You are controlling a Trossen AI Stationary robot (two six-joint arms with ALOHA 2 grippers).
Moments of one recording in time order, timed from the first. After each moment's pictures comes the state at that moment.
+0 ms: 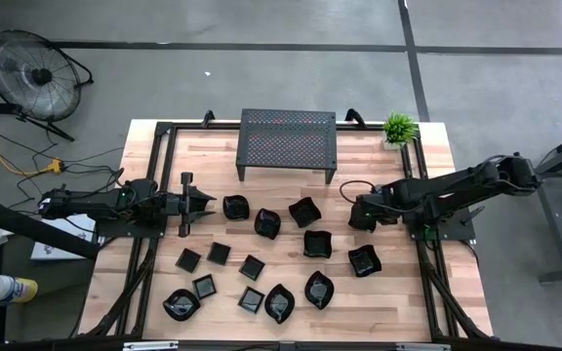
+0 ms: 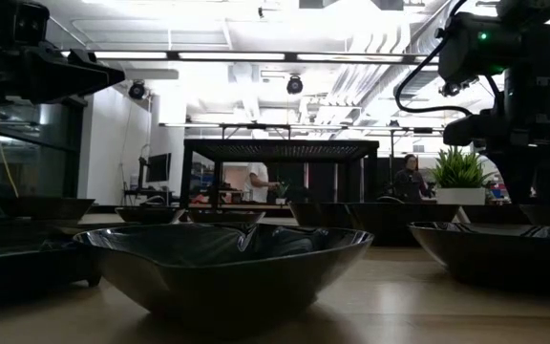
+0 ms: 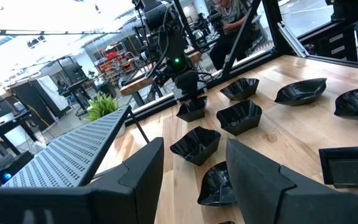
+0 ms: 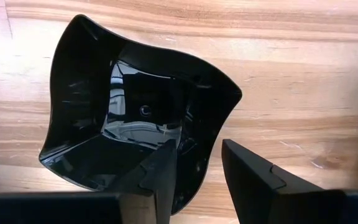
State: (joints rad) left arm -0.03 0.01 0.01 0.01 0.01 0.44; right arm 0.05 1.19 0.59 -0.87 0.02 1.60
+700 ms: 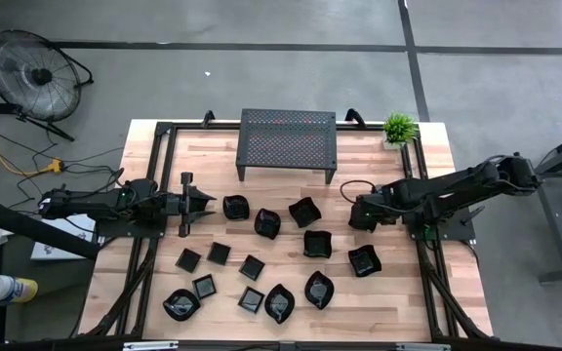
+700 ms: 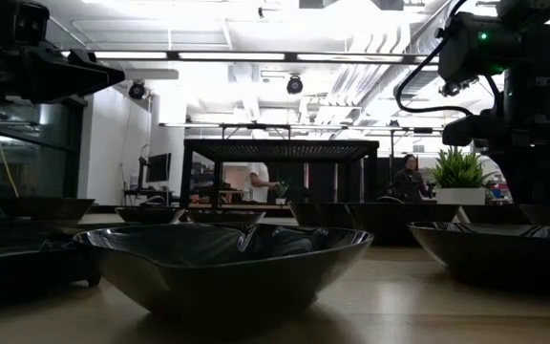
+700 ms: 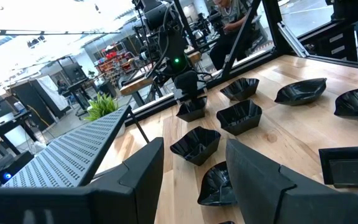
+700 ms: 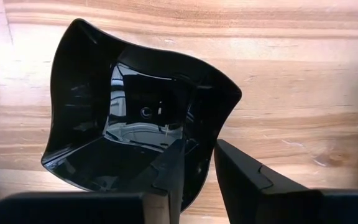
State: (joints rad) left arm -0.03 0.01 0.01 0.01 0.01 0.44; right arm 0.05 1.19 0.58 -0.86 0.02 1.62
